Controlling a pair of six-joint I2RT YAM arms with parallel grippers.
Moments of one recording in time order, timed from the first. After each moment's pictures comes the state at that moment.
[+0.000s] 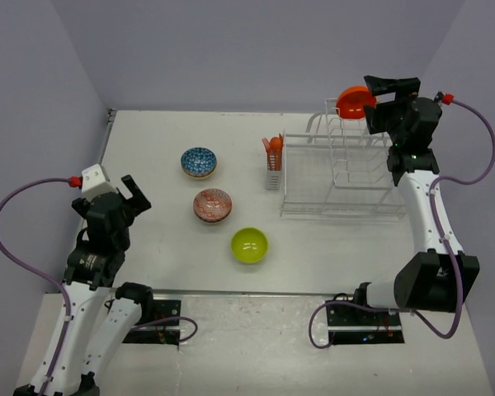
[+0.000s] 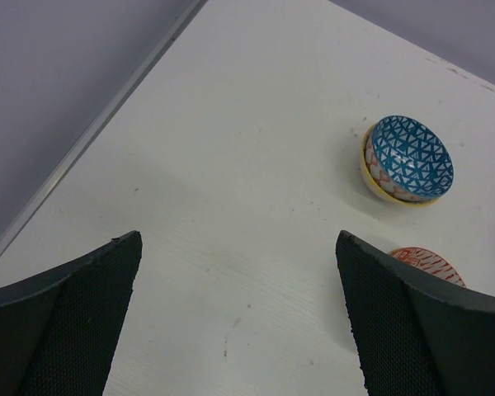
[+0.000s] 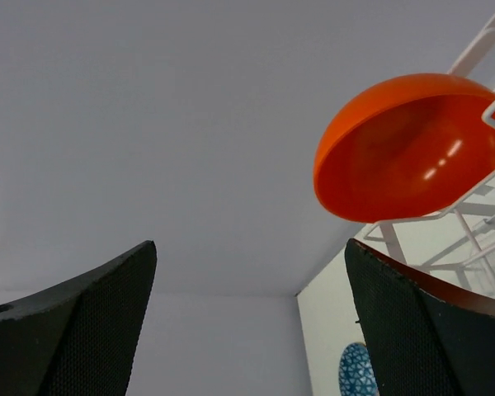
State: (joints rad) left arm -0.20 0.57 0.79 -0.61 -0.54 -0.40; right arm -0.10 1.35 1.28 0.03 -0.15 1.31
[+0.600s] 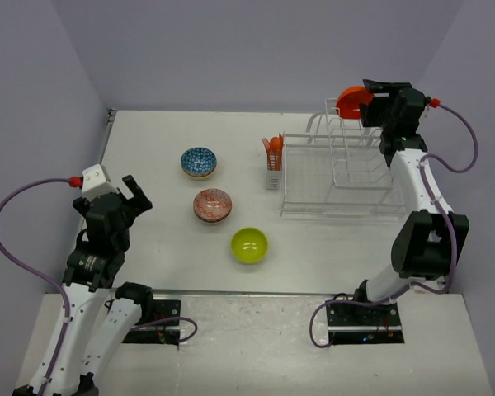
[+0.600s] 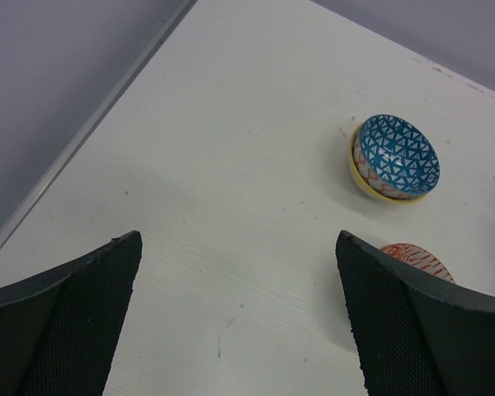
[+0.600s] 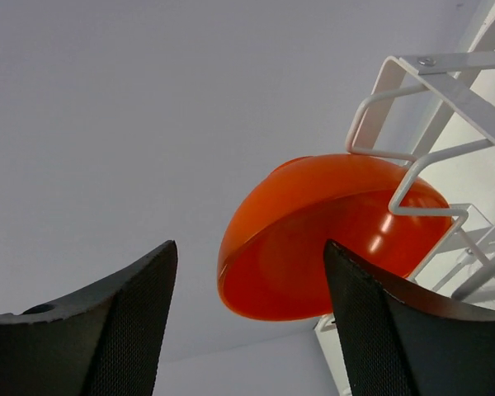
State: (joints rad) left arm -0.21 0.55 0.79 -0.60 -0.52 -0.40; right arm -0.10 1.60 1.39 -0.01 -0.03 1.48
